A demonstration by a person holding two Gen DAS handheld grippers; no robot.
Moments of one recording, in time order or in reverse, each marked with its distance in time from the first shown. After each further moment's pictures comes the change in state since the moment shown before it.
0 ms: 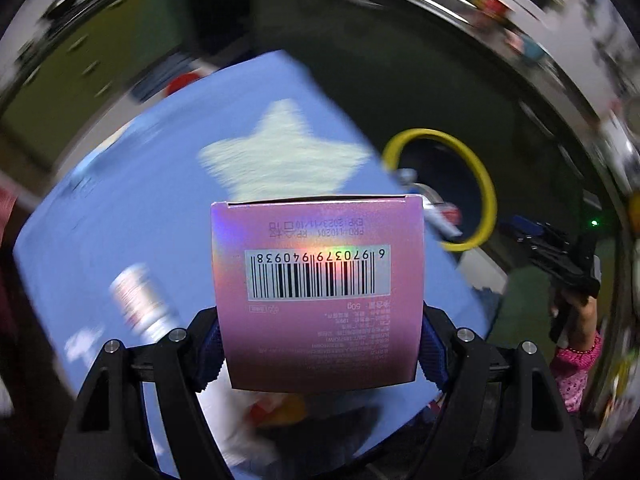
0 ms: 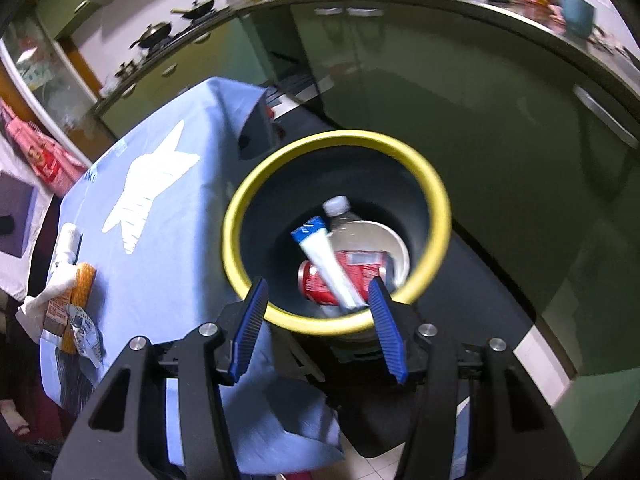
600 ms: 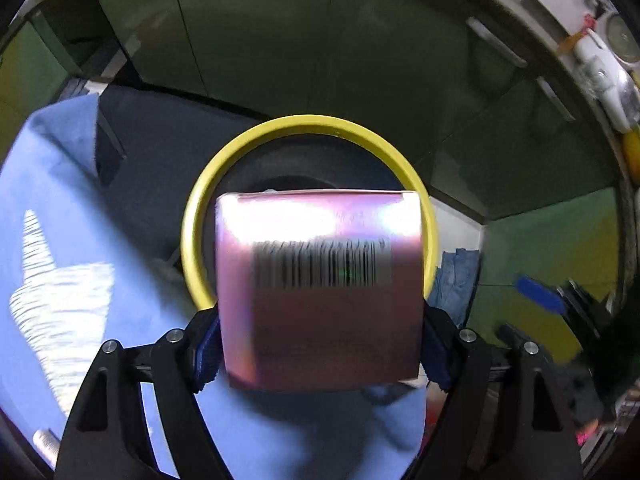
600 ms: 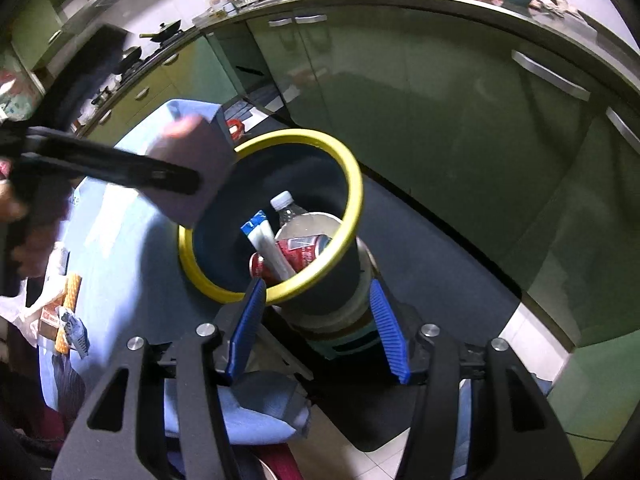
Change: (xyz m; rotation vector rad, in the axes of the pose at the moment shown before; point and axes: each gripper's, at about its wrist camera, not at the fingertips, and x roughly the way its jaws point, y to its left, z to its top) left arm 0.189 -0.182 0.129 0.200 0.175 -0.100; right arm -0.025 -0.055 -0.023 0.101 -0.029 -0.043
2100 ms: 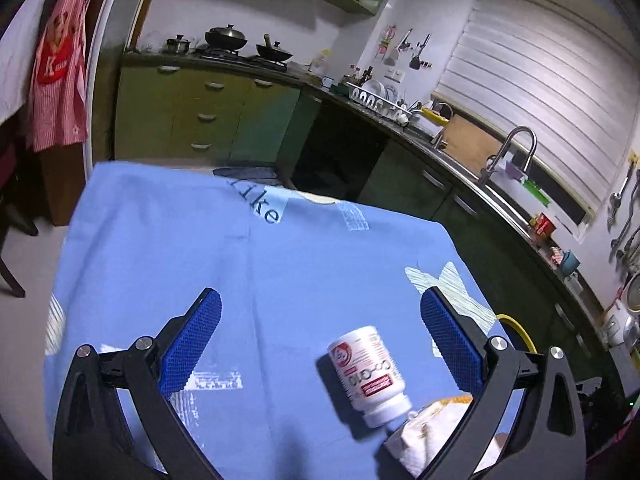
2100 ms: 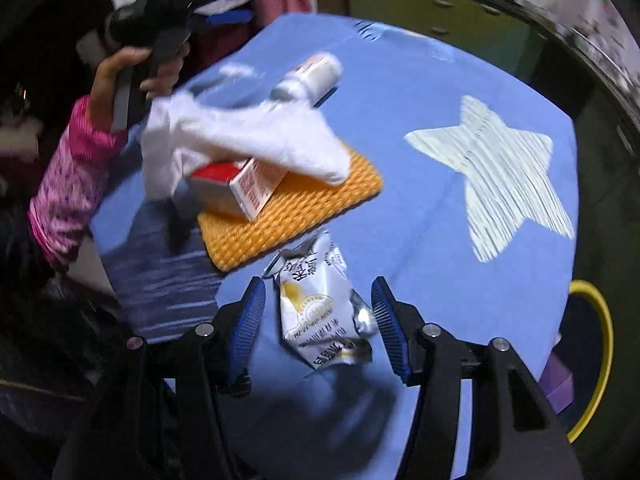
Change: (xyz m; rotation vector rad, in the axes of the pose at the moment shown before) left arm -0.161 0.403 -0.415 -0.632 -0.931 0.135; right arm 0.056 0.350 -0.078 -1.020 0.266 0.347
